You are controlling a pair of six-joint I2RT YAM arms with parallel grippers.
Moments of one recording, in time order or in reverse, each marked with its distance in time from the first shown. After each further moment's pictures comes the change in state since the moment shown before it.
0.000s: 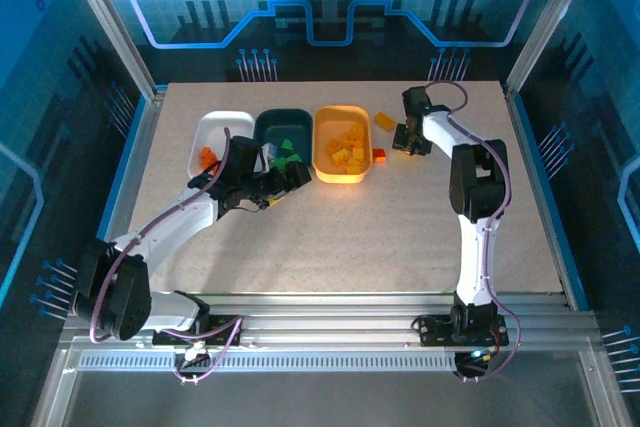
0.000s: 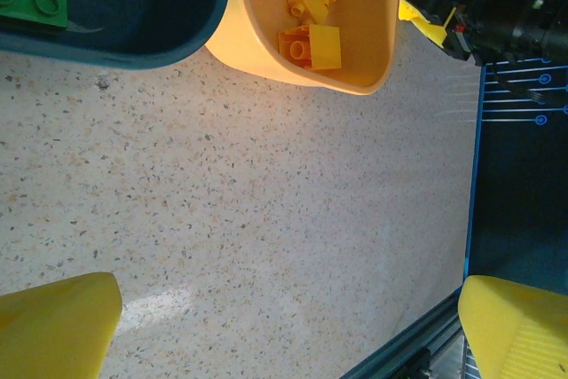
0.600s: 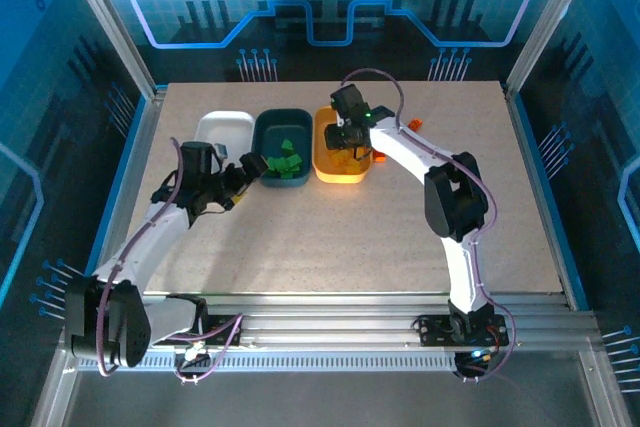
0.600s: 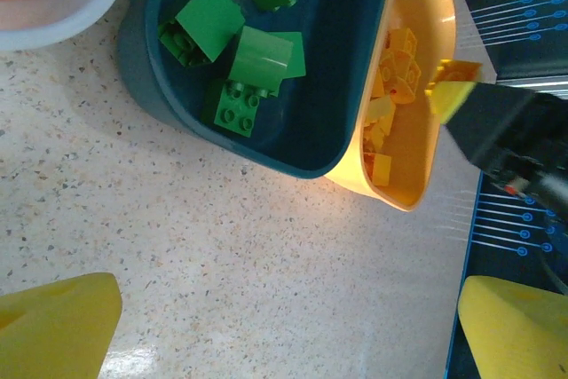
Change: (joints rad) left arm 0.284 -0.168 -0.116 -0.023 0.001 -0.035; right arm 0.368 -0.061 0.114 0.030 -0.009 -0.116
